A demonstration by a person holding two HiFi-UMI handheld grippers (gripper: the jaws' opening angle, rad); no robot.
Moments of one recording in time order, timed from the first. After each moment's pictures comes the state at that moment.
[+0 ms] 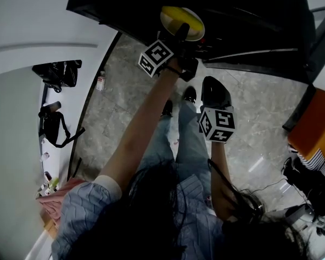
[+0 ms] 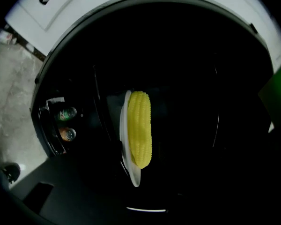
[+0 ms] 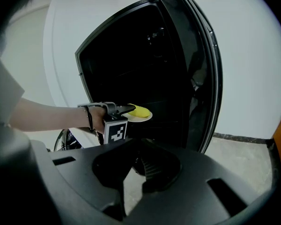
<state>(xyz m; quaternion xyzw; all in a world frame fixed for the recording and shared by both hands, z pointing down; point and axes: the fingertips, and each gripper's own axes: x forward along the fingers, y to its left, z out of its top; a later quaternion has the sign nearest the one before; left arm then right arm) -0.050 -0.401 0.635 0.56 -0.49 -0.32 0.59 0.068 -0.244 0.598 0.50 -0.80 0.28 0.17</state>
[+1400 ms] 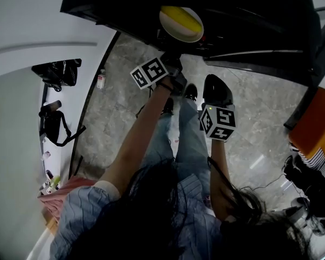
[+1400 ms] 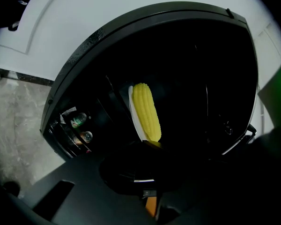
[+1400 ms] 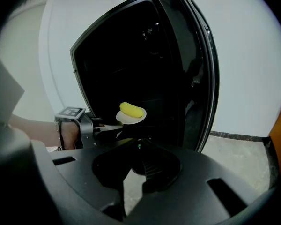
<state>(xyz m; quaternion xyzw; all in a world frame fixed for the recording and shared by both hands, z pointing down) -0.051 -0.343 0.656 0.64 -0.49 -0.18 0.56 0.074 -0.250 0.612 0.52 -0.79 0.28 0.18</state>
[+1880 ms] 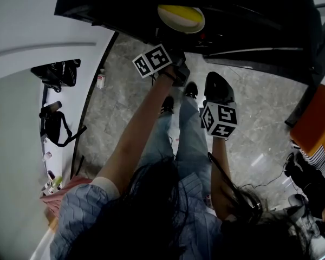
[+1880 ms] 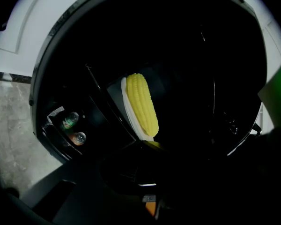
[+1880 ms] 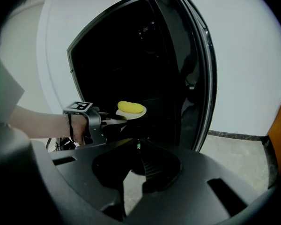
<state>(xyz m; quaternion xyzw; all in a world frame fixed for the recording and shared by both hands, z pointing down) -0.035 -0.374 0.655 0.66 -0.46 -0.17 0.56 0.081 -0.254 0.616 0.53 -0.78 0.29 0.18</state>
